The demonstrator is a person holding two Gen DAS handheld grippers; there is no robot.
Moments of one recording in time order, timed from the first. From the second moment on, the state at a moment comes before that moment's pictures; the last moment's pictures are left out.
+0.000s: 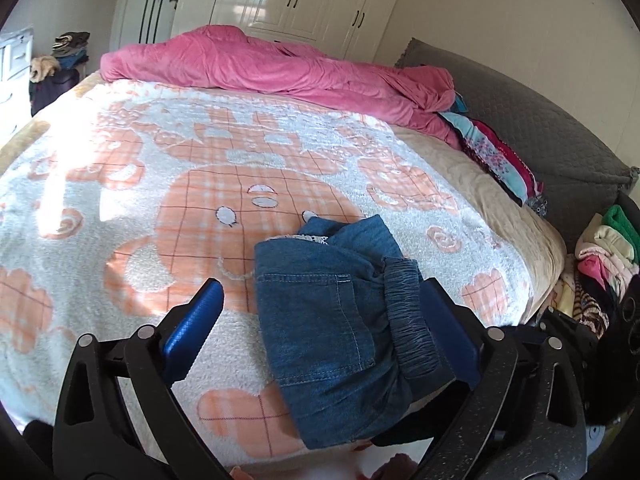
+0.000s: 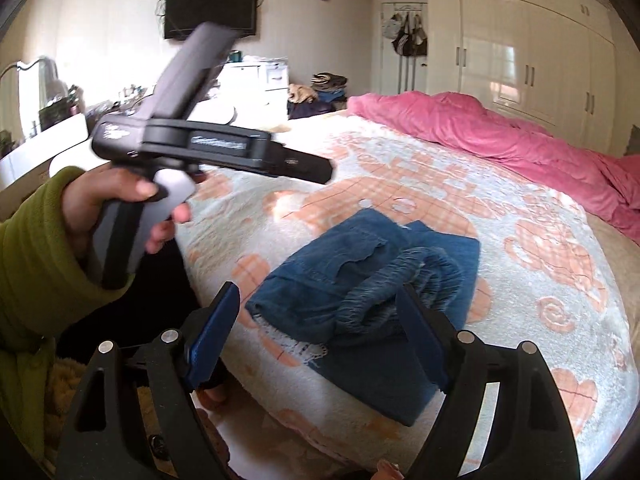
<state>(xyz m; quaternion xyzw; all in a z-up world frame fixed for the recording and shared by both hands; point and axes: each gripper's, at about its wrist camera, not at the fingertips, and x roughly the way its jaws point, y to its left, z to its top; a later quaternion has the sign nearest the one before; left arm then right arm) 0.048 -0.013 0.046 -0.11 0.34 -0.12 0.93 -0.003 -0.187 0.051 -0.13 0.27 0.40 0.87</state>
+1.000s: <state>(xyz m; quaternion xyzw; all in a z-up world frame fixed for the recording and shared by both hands) 0.058 -0.003 0.005 -0.11 0.38 -0.09 0.91 0.073 -0.234 0.014 -0.05 0.35 0.26 0.90</state>
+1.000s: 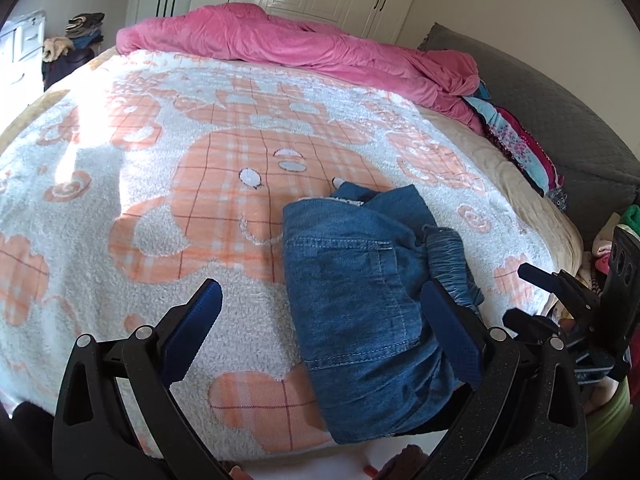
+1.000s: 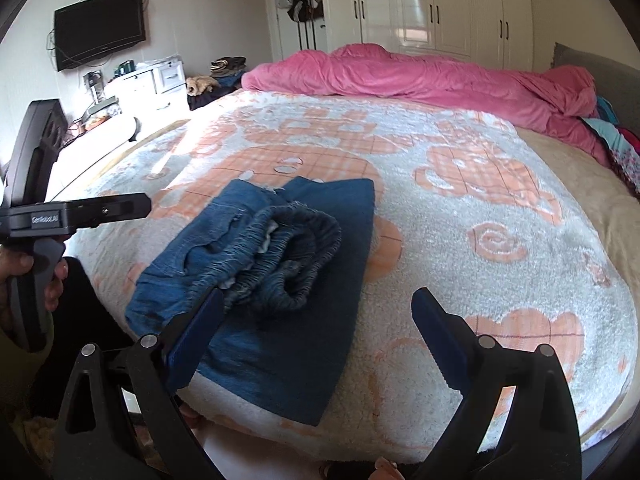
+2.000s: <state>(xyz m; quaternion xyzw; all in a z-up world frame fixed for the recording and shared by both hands) 0.089 -0.027 -0.058 -0.16 0.42 -0.12 0.89 0.155 -0.219 -0.037 0.06 0.45 0.33 0.83</state>
